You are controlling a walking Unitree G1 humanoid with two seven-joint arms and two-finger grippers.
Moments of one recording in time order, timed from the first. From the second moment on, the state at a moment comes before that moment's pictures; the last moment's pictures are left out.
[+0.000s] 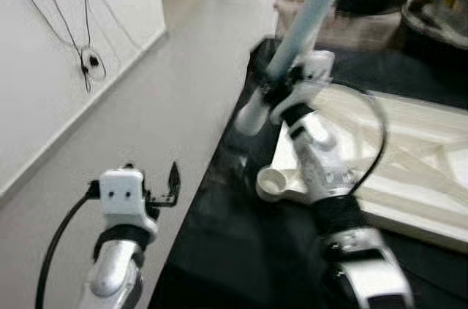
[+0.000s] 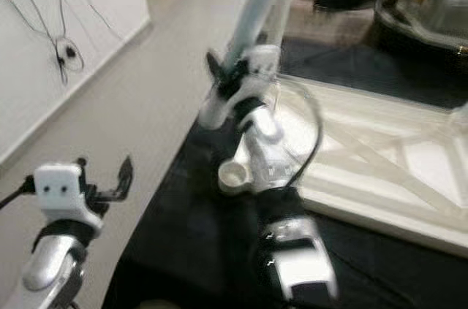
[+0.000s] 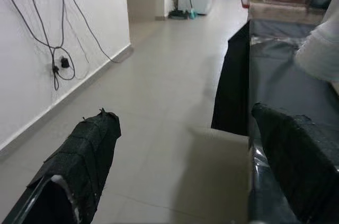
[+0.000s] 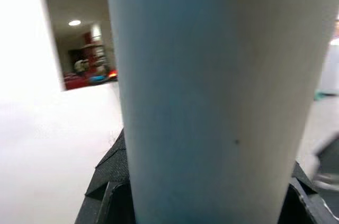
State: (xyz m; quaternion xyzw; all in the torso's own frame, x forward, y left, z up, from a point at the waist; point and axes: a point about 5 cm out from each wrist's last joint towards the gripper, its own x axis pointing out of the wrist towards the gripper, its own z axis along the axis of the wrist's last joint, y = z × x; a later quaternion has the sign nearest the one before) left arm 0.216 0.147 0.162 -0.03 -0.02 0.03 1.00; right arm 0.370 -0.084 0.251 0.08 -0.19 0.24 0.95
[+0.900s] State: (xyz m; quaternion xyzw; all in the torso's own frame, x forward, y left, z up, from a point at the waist) left arm 0.195 0.131 0.161 -0.06 -0.01 0.00 1.00; right arm 0.401 -0.101 0.273 0.06 -0.17 0.32 0.93
